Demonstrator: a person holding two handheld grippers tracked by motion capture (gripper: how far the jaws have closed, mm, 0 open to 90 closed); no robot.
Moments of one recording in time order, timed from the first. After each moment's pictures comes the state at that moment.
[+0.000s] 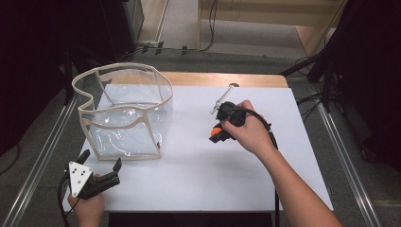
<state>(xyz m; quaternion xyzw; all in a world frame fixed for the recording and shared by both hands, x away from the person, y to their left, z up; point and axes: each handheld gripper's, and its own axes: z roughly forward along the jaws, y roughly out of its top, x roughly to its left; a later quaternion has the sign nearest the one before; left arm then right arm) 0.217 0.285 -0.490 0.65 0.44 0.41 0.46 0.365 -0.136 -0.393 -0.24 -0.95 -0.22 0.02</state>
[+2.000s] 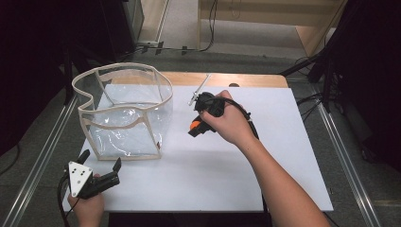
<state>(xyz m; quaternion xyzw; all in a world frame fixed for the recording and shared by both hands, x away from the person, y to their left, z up) 0.217 0.286 -0.490 0.65 0.44 0.41 0.47 0.380 -0.081 -0.365 -0.19 -0.95 -0.24 0.04</state>
